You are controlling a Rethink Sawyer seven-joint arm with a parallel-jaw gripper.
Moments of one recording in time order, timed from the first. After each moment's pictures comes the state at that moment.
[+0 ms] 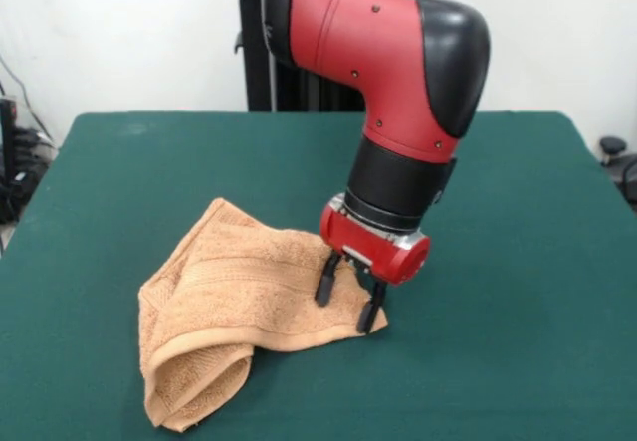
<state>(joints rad) 0.13 -0.20 -0.37 1.45 0.39 0.11 2.17</state>
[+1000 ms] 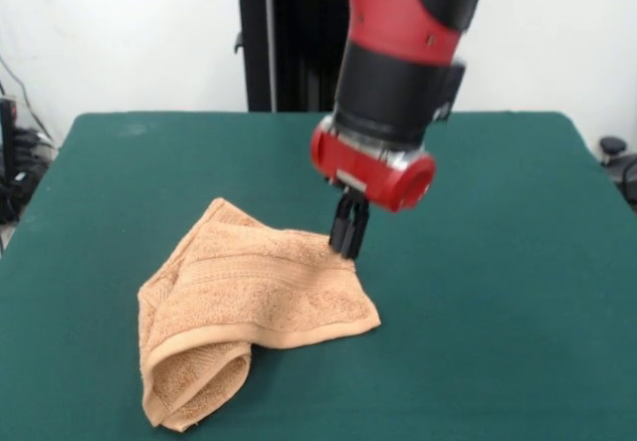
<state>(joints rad) 0.10 -0.41 -0.37 1.48 0.42 0.33 2.17</state>
